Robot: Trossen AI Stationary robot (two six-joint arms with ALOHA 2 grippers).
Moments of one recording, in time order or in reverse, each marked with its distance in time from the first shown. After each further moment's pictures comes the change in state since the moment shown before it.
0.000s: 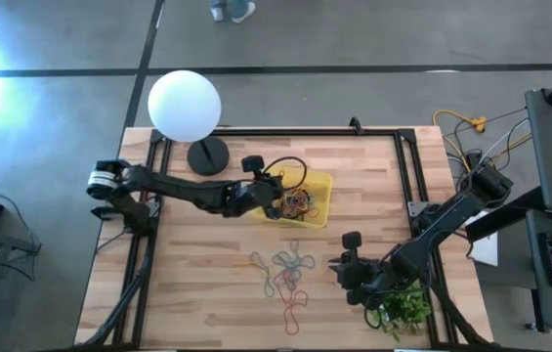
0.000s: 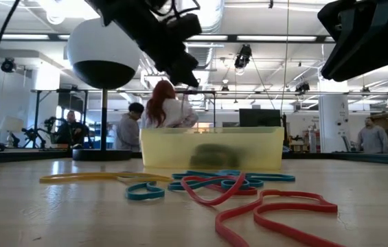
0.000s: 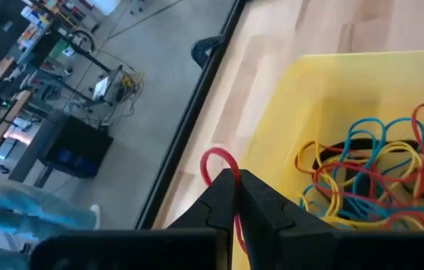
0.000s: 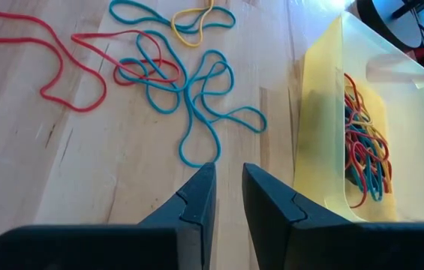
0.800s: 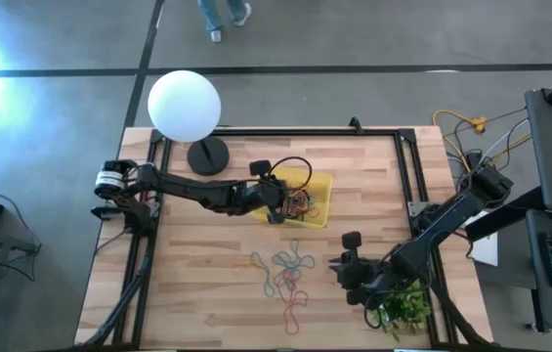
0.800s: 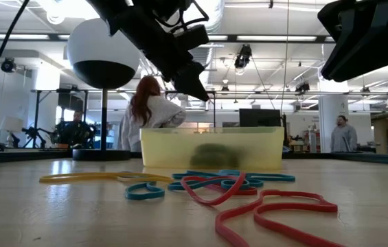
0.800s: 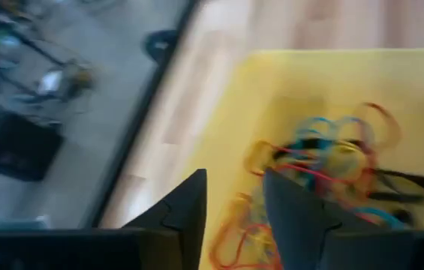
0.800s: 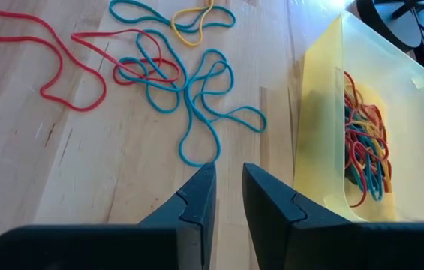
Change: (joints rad) left arm 0.018 0.062 0.023 -0.005 0.158 -0.060; right arm 0.000 0.000 0.000 -0.002 0.000 0.000
